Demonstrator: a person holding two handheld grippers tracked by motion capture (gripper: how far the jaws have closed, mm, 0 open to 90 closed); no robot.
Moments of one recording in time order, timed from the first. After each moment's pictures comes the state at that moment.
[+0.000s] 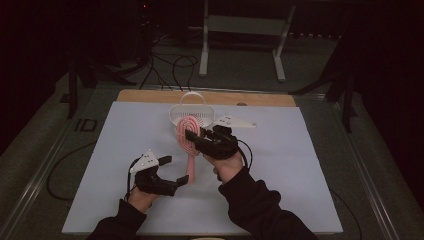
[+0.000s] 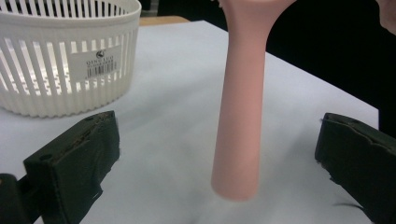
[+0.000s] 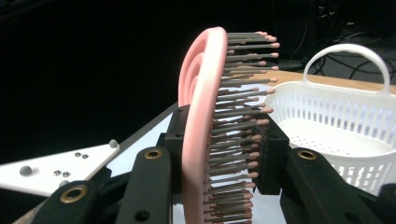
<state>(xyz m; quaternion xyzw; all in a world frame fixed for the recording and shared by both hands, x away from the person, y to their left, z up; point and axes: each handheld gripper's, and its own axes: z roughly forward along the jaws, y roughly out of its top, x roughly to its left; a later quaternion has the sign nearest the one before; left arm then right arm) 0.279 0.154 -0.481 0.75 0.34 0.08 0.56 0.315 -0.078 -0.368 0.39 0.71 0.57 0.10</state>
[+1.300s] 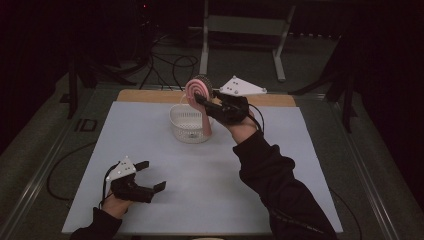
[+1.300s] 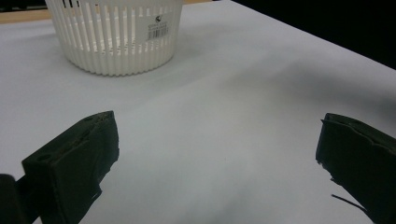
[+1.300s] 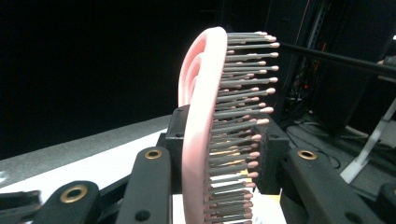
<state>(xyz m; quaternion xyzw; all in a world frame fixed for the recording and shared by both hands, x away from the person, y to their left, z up) 0.263 0.213 -0.493 0.77 0.35 0.12 0.52 0.375 -0.098 -0.311 0.25 0.73 0.59 0.24</state>
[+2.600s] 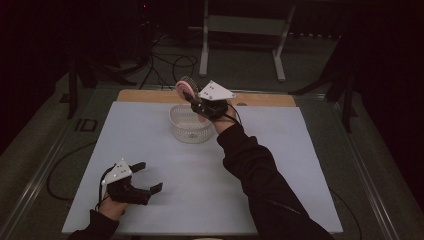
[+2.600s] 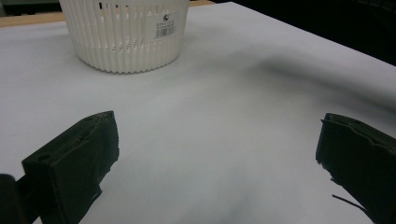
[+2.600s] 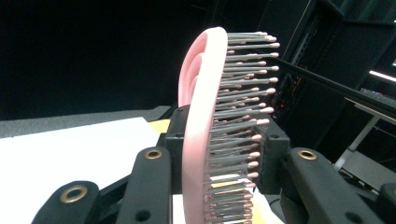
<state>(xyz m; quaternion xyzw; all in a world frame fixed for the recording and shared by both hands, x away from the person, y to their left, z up) 0.258 0.220 -0.497 0.76 0.35 0.13 0.53 0.436 -0.058 -0.376 0.18 0.74 0.56 0.32</state>
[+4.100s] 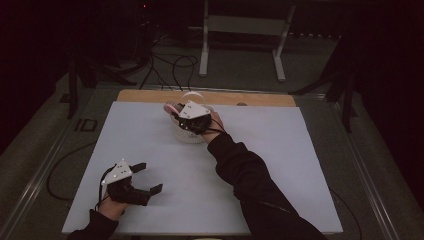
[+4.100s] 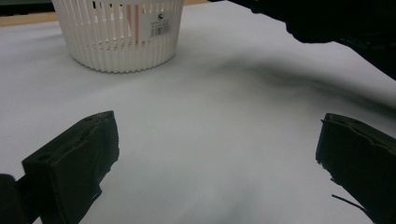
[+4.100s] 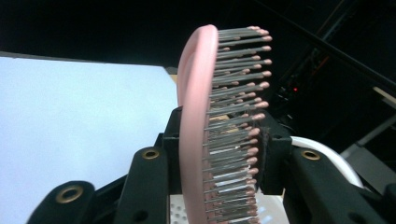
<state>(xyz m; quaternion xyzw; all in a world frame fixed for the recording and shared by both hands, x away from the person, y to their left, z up) 0.259 0.220 -0.498 0.77 0.34 0.12 0.53 0.434 -0.018 -0.435 0.13 0.80 0.49 0.33</state>
